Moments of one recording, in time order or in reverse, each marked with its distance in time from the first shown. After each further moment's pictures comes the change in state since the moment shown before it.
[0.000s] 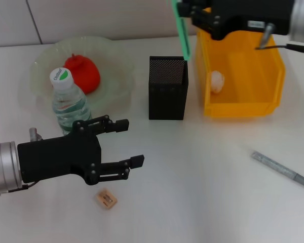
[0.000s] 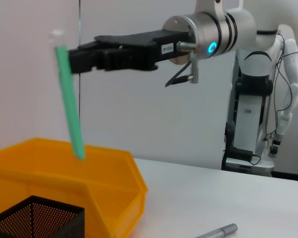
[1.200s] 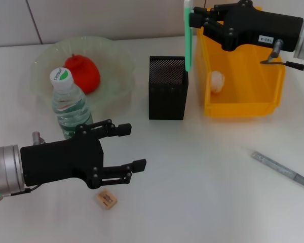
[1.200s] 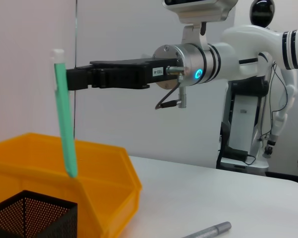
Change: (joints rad) left arm -0.006 0.000 0.009 -0.023 -0.001 0.003 0.002; right arm 0.129 -0.036 0.222 0.450 0.074 -0.146 -0.260
